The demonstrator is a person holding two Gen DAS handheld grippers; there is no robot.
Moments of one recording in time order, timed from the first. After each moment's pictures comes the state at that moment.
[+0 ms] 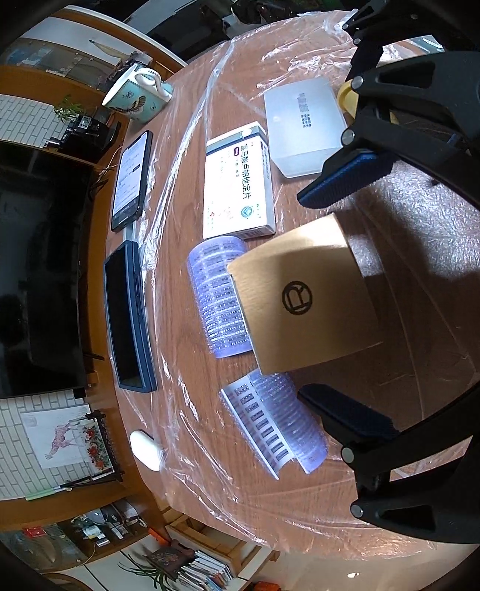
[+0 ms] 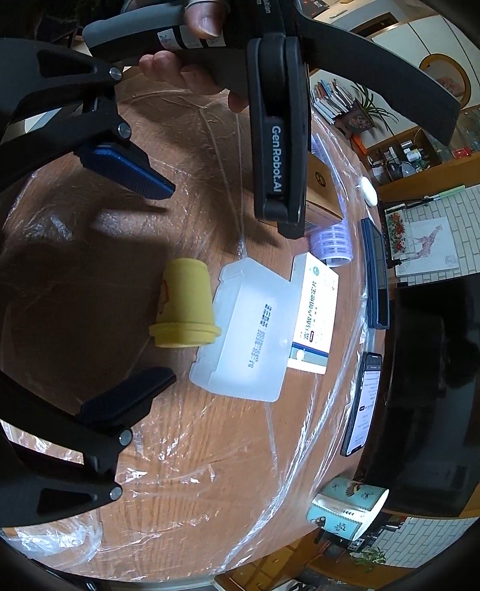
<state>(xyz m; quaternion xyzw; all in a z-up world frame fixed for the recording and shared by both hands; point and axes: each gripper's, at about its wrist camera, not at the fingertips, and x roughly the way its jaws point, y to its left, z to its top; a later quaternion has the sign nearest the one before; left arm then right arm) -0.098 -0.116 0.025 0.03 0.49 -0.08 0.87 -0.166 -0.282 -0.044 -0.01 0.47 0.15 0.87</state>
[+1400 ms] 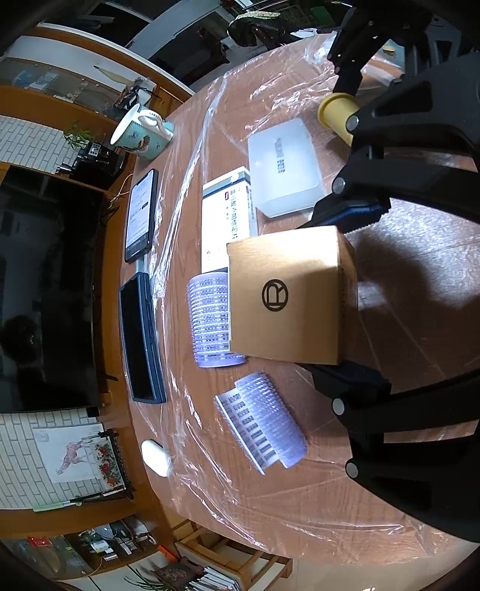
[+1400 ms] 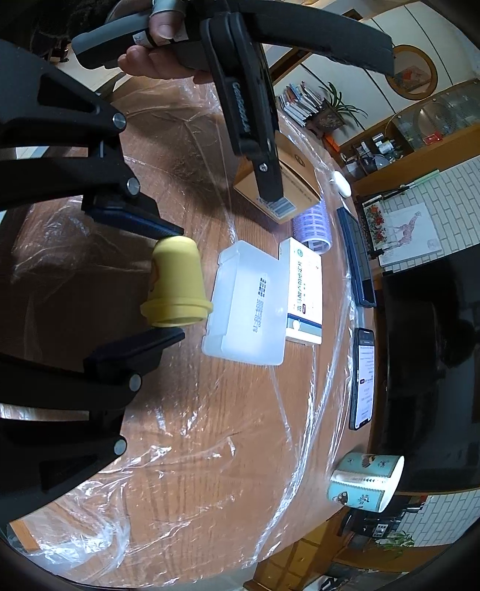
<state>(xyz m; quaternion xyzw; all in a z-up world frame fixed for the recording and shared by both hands) -0.131 -0.111 0.044 0.02 0.46 -0.13 0.88 -0.183 -0.312 -0.033 0.05 0.46 0.15 0.88</state>
